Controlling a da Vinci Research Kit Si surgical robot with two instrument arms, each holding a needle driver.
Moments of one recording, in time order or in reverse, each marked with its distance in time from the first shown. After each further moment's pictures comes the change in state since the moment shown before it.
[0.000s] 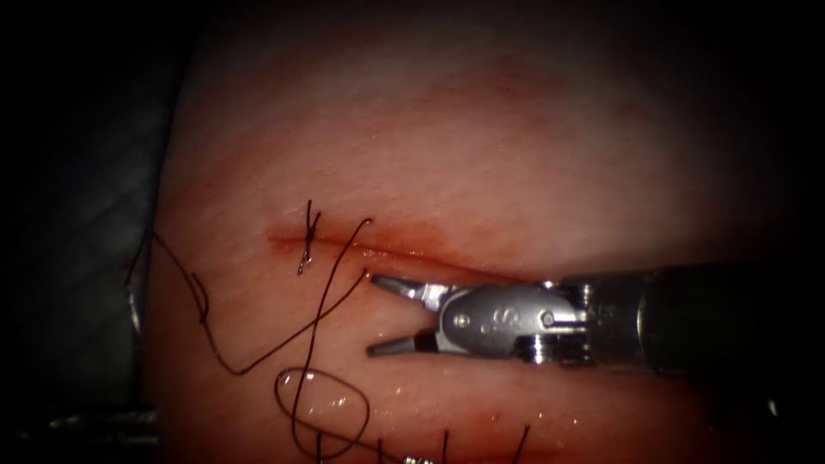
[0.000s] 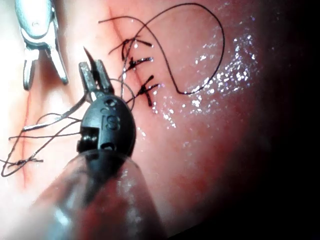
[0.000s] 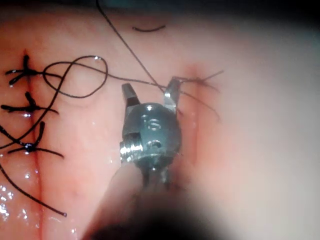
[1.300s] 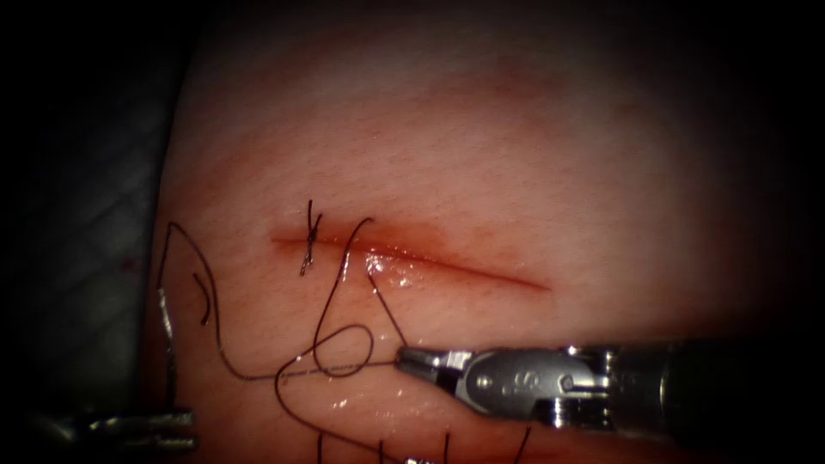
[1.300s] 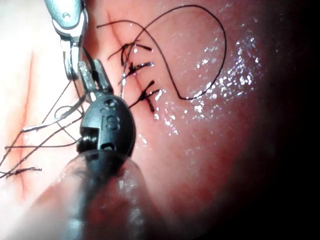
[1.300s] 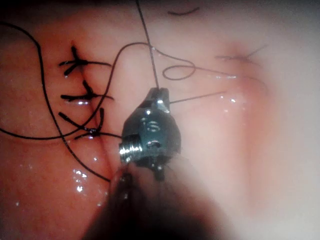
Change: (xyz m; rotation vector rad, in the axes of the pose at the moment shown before) right arm 0.000 -0.008 -0.007 0.089 -0.148 0.066; left arm -0.001 0.001 0.002 -0.018 0.018 0.012
